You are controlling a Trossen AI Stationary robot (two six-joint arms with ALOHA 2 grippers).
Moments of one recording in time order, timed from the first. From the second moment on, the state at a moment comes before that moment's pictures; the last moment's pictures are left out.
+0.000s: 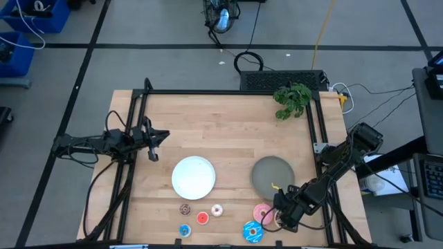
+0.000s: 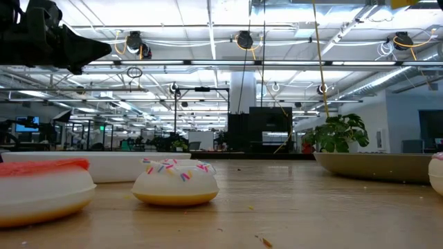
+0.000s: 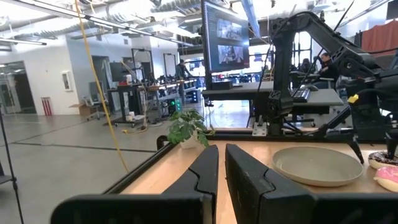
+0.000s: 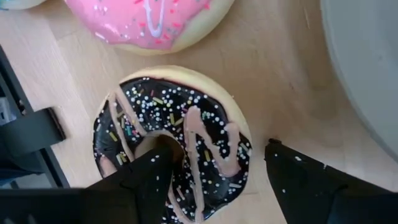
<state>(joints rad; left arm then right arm) -0.06 0.04 0.01 0.21 -0.32 0.14 0.83 1.62 0.83 -0.55 -0.08 1.15</state>
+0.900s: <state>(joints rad) -0.06 0.04 0.01 0.21 -0.33 0.13 0.77 1.63 1.06 -0.67 -0.27 0.90</state>
